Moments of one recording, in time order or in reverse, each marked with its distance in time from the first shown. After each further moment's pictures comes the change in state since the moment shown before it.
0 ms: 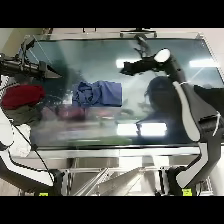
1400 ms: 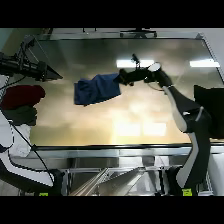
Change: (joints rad) left arm -0.008 0.021 -0.001 0.001 -0.035 -0.010; right arm -0.016 -0.172 -0.013 0.407 -0.035 -0.066
